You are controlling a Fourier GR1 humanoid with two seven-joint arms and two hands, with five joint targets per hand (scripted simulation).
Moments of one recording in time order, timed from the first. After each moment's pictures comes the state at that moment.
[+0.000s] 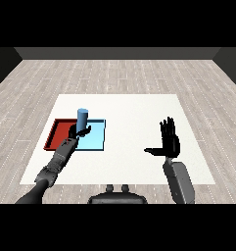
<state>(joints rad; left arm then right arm) -0.75 0.27 -0.16 -0.31 0.16 0.39 -0.18 -0.07 -0.19 0.09 -1.71 -0.42 -0.11 -0.26</state>
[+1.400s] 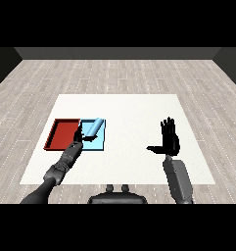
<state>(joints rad) -0.79 0.18 -0.11 -0.12 0.12 0.56 -0.19 -0.10 -0.16 0.02 -1.58 -0.46 -0.02 -0.31</state>
